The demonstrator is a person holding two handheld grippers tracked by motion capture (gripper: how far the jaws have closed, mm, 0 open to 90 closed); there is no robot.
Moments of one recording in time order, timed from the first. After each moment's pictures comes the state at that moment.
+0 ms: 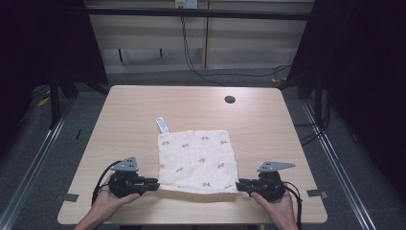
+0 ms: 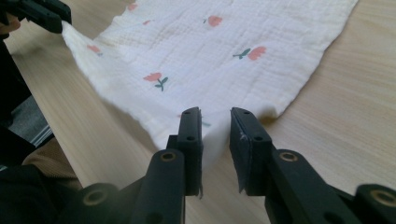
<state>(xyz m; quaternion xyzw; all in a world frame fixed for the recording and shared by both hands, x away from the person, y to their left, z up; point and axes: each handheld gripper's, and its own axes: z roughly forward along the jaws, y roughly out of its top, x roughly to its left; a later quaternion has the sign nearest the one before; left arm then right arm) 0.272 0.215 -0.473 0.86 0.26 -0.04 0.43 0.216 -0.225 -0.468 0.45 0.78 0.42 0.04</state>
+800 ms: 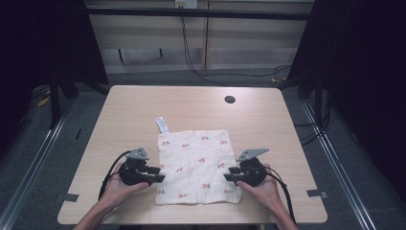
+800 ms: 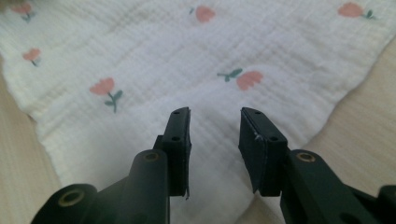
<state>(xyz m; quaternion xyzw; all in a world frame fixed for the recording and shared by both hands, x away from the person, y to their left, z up) 0.308 0.193 -0.486 0.88 0.28 -0.02 0.39 0.270 -0.192 -0.487 0.38 0.85 0.35 0.07</state>
